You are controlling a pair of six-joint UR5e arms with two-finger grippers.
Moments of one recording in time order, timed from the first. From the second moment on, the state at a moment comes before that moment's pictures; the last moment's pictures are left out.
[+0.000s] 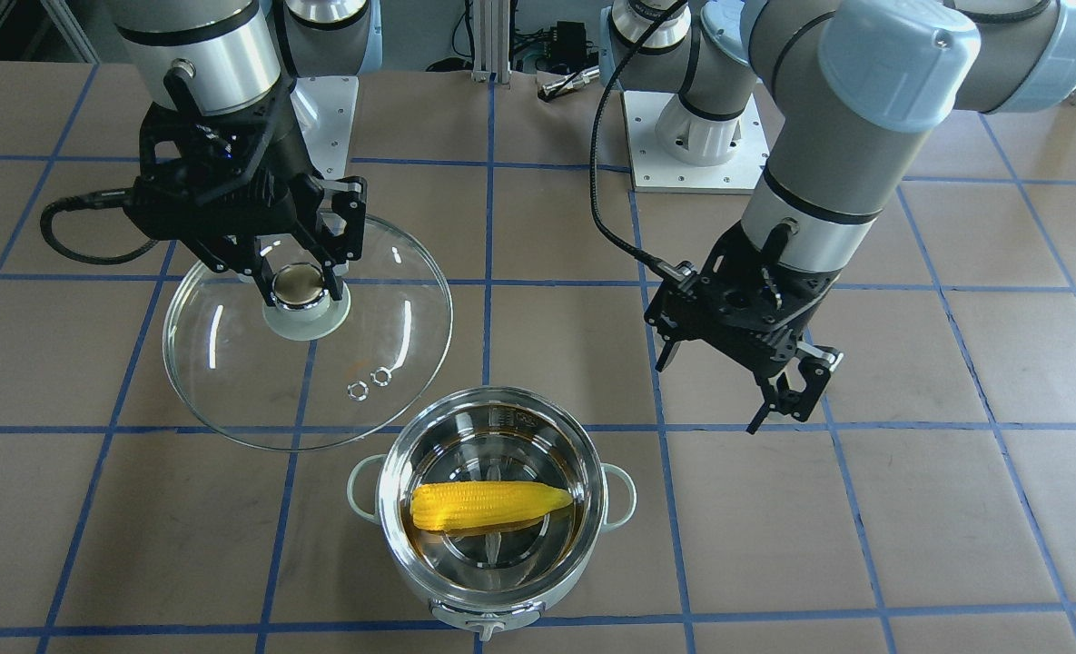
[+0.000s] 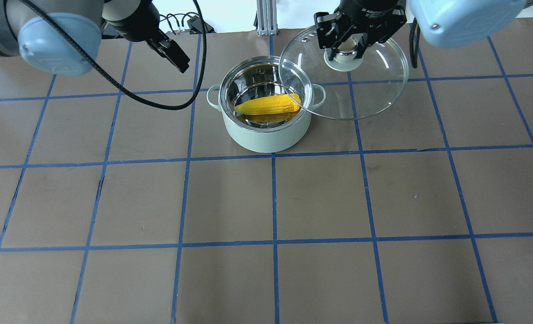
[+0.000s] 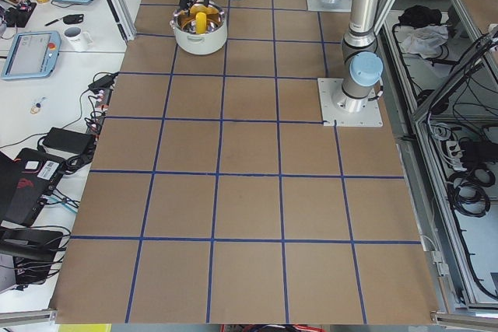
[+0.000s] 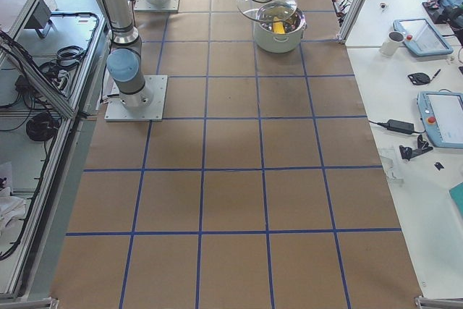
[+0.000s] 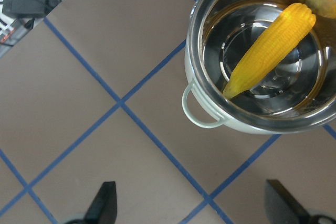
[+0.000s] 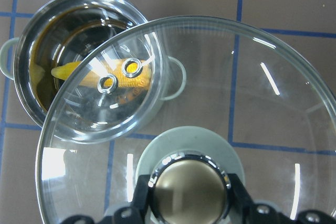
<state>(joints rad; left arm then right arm) -1.60 -1.79 -1.47 -1.21 1.47 0.70 1.72 -1.43 1.38 -1.72 -1.54 0.07</state>
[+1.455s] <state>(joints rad) -1.53 -1.60 -1.57 -1.50 1.59 0.16 1.89 -1.06 1.29 -2.02 -1.55 0.41</state>
